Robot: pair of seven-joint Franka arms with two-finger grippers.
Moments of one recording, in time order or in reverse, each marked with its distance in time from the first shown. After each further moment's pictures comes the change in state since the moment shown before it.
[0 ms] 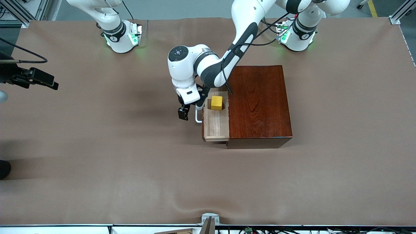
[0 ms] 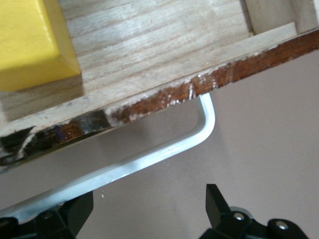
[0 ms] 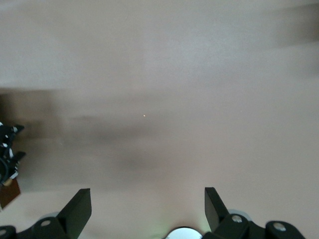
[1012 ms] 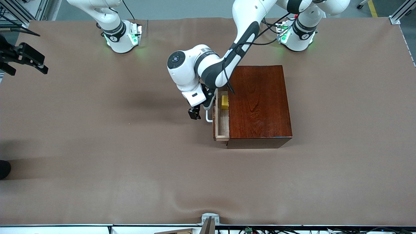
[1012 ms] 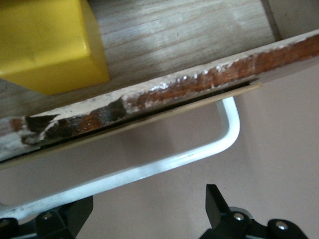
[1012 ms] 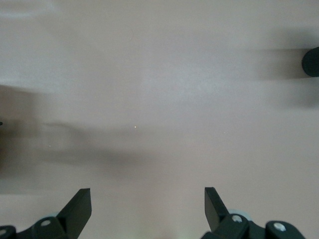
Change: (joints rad) left arm 0.011 0.000 0.020 0.020 0.002 -0.223 -0.003; right arm -0.014 -0.184 0.025 -0.148 -0.046 0.113 -0.091
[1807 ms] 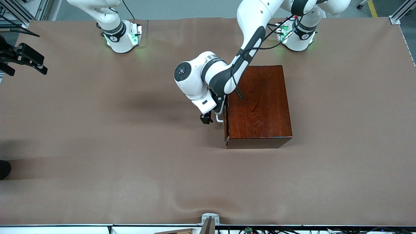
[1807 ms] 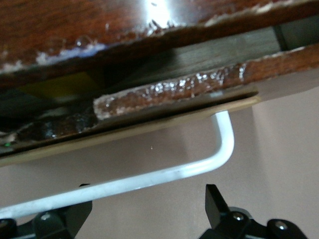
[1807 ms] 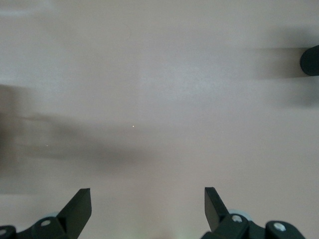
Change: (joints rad) left arm 0.047 0.000 0.005 -0.008 0.000 -0.078 -0.016; right arm -0.001 0.007 -0.001 0.000 -0.009 -0.003 -0.001
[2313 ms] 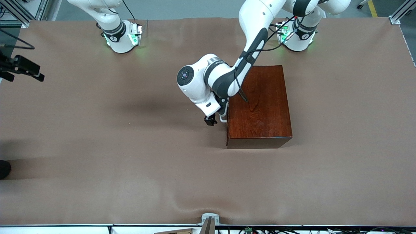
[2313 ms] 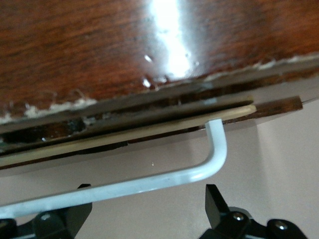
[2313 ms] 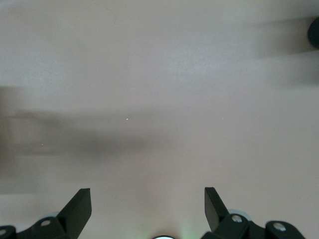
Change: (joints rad) left arm 0.022 0.000 0.000 0.001 0.000 -0.032 -0.010; right arm -0.080 0.054 -0.016 -0.019 0.044 -0.011 -0.012
